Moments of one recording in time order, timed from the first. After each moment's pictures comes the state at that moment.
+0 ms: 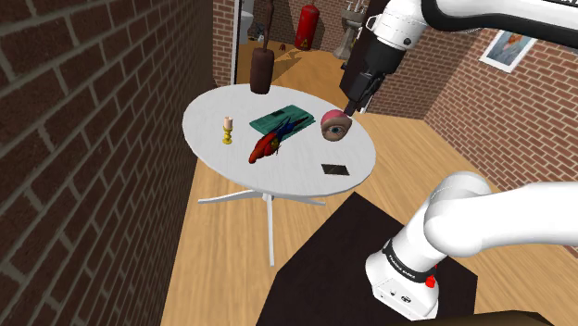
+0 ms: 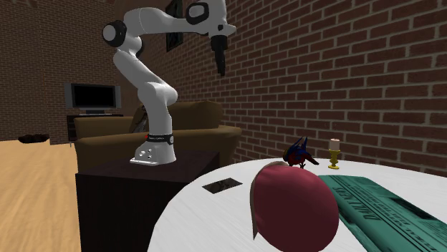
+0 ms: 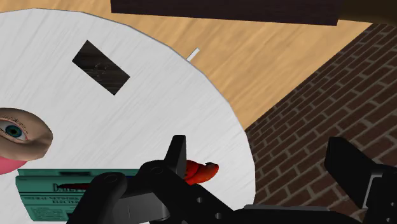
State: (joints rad) arm -0.02 -0.83 -0.02 -2.43 0.02 1.68 -0.11
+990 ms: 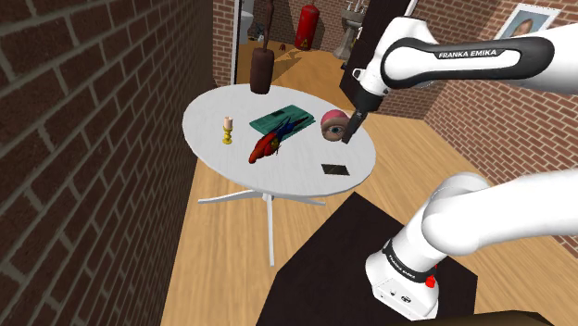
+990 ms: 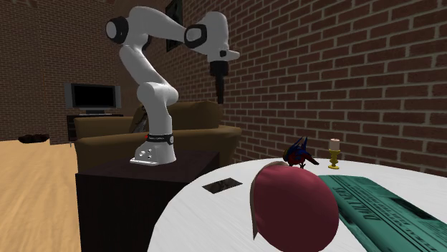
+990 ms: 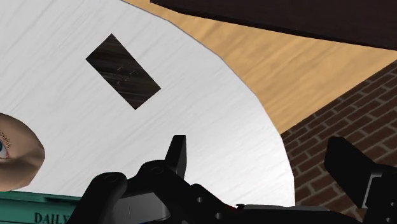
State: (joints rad) arm -0.07 -0.68 -0.26 -2.65 -0.12 2.01 -0.42
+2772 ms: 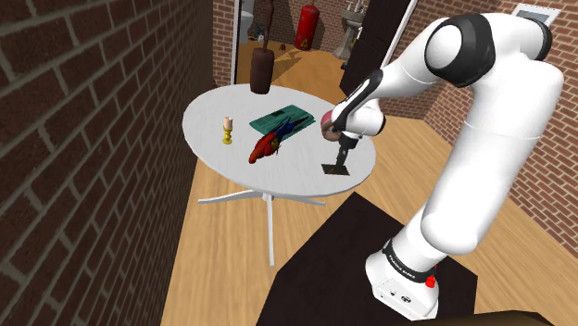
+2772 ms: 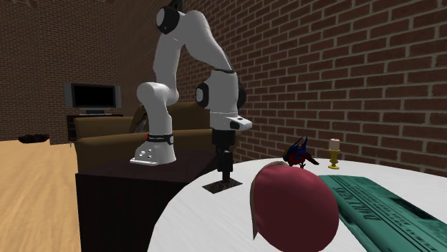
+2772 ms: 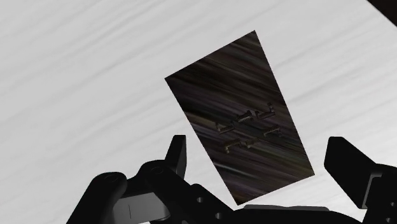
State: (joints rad) arm -0.08 0.26 -0.53 -2.46 0.32 2.62 -1.28
